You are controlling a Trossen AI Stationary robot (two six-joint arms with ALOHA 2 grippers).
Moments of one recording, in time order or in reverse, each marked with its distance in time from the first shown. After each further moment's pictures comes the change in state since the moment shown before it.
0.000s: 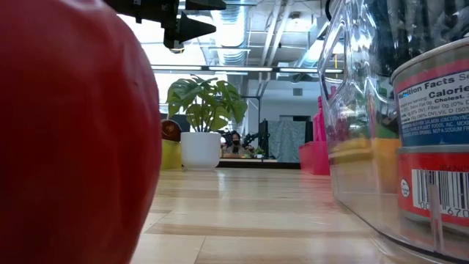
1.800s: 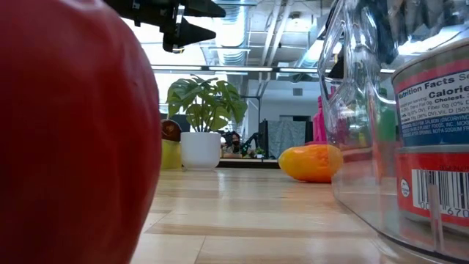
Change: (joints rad) left arm 0.000 0.000 0.000 -0.058 0.005 0.000; right arm -0.108 -0.208 0.060 0.091 0.280 0.092
